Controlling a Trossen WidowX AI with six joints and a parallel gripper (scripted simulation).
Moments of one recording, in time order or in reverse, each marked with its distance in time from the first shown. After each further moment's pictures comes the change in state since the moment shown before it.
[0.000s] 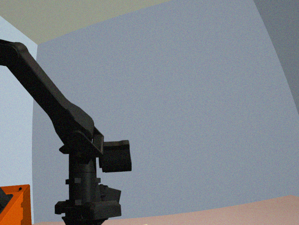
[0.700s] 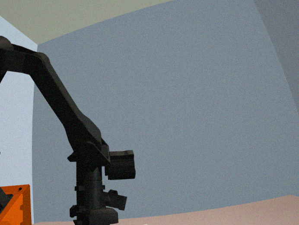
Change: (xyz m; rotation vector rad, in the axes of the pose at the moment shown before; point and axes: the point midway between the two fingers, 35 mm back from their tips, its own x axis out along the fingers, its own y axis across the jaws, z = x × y) arm 0.013 0.026 0.027 0.227 -0.001 0.016
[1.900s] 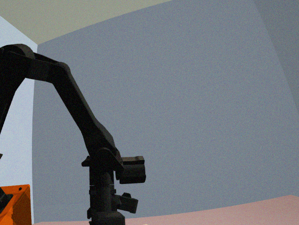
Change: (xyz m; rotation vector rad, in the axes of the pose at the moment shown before) arm 0.009 0.017 0.034 0.166 0.001 0.009
